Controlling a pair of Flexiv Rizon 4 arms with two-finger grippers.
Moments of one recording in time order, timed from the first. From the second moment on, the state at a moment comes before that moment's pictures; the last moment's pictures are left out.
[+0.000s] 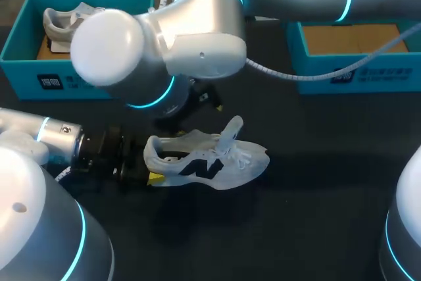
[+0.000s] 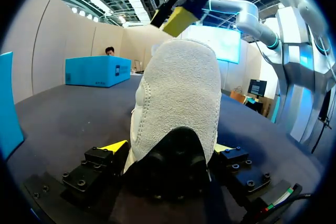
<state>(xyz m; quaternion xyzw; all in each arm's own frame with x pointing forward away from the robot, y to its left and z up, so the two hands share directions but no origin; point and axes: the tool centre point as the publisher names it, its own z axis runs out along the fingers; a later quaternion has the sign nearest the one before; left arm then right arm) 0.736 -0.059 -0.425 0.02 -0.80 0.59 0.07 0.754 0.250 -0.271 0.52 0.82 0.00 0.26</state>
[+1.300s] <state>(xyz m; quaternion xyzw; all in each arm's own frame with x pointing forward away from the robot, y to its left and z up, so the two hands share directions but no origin) 0.736 -0.059 -0.425 0.02 -0.80 0.59 0.07 0.707 0.312 -0.299 0.06 0.99 0.03 0.08</state>
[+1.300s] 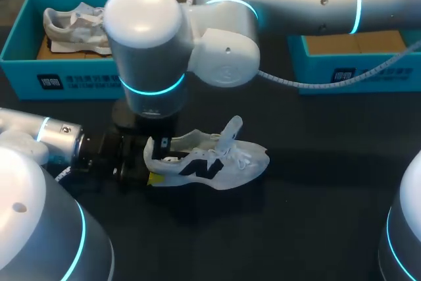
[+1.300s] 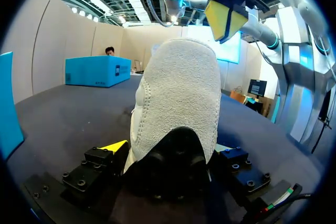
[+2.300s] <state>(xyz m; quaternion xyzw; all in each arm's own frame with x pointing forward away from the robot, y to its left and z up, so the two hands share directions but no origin) 0.736 -0.059 -0.425 0.02 -0.80 0.59 0.07 0.725 0.299 -0.328 0.09 0.99 0.03 0.09</state>
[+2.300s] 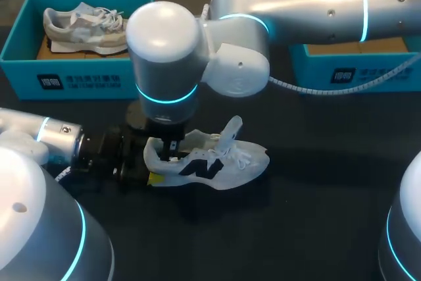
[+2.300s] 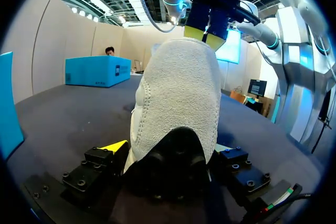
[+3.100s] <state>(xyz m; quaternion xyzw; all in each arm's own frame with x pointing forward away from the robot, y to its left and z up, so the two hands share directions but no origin) 0.736 -0.059 -0.425 0.02 -0.80 0.59 0.07 0.742 0.276 -0.370 0.06 1.00 -0.02 0.06</state>
